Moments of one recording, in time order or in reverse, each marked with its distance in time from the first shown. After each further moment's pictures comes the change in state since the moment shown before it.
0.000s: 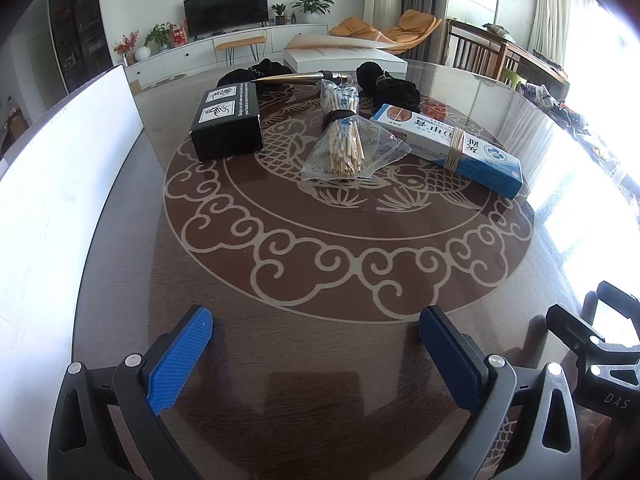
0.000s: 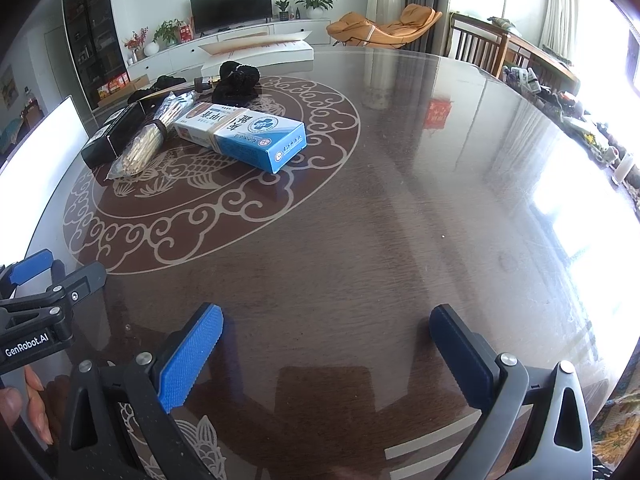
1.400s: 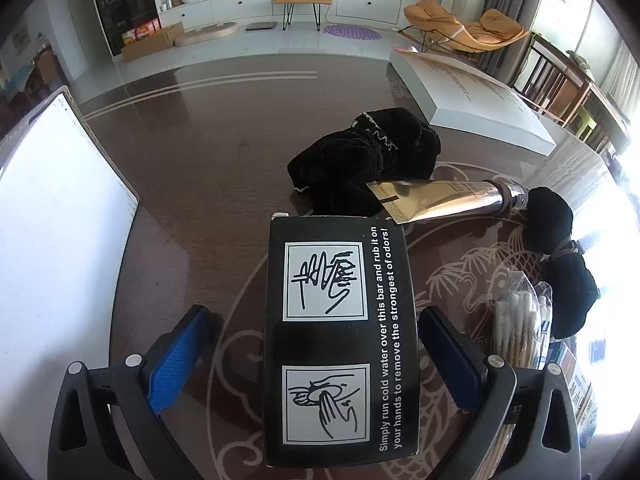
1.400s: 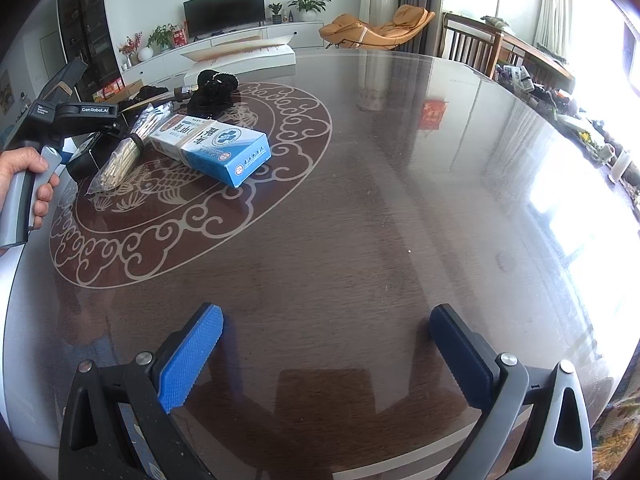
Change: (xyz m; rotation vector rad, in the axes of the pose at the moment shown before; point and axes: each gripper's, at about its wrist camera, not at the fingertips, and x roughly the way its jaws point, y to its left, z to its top) left arm 0.115 0.096 0.174 -0.198 0.155 0.089; right arm 0.006 -0.025 0.008 0.022 -0.014 -0.012
